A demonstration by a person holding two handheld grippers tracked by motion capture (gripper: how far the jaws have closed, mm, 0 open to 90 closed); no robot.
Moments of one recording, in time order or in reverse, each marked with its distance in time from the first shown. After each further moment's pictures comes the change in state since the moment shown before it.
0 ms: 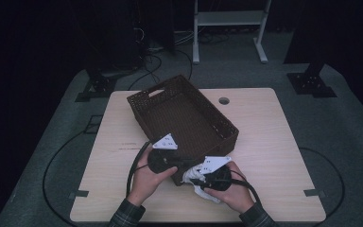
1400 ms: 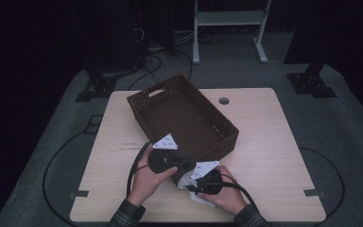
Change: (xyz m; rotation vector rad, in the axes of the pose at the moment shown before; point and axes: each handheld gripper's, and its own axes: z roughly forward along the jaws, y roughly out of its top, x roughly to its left) left arm 0.000 0.000 0.001 0.002 -0.003 -0.005; right arm 0.005 -0.012 0.036 0.079 0.050 -0.026
